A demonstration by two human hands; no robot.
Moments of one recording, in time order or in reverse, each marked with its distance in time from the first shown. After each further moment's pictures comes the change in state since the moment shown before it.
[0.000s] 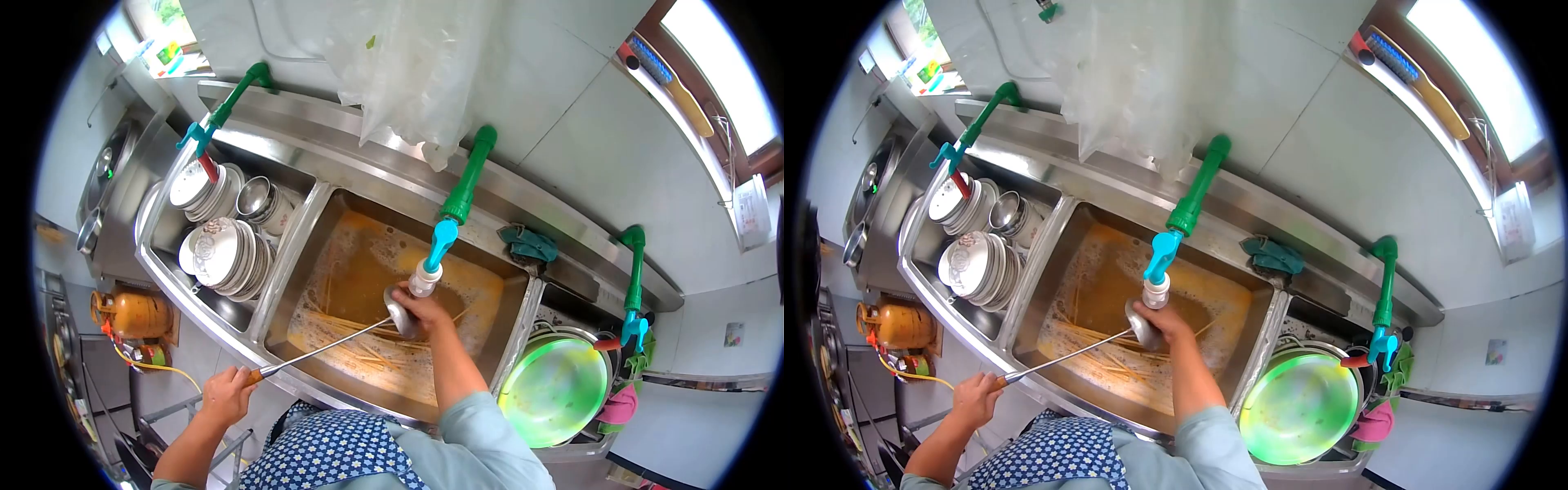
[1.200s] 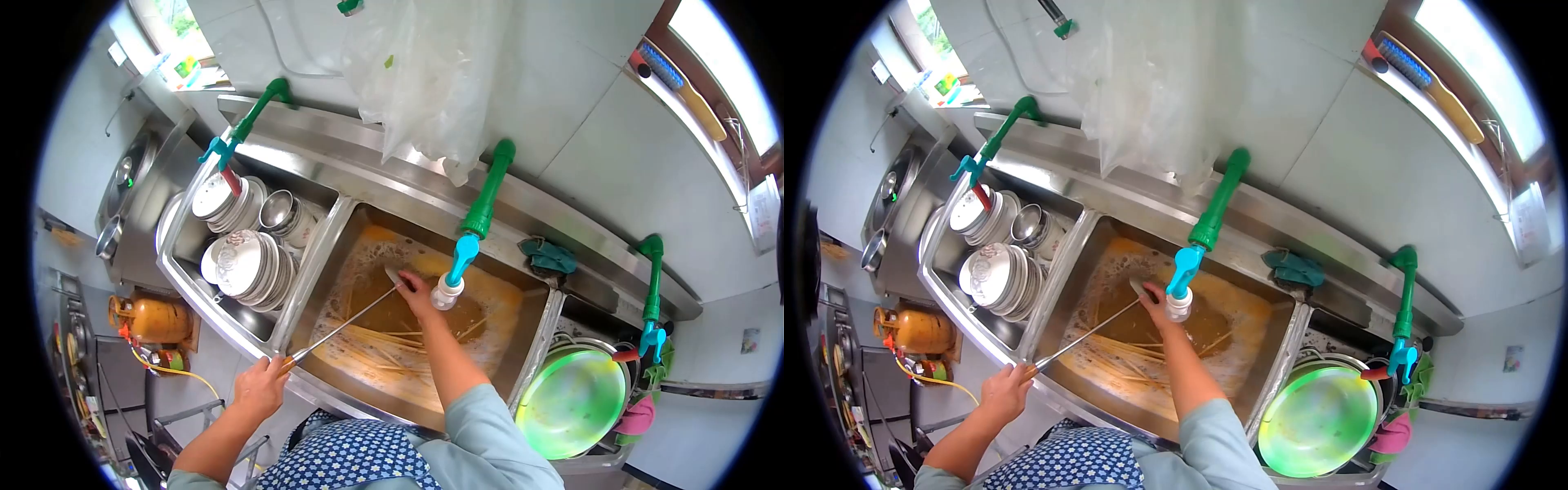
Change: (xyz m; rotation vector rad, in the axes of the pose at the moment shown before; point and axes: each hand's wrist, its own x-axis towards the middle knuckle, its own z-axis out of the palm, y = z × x) left_hand 0.042 0.036 -0.005 0.091 -0.063 -0.169; right_hand 0.086 0.038 0.036 -0.594 0.116 -0.474
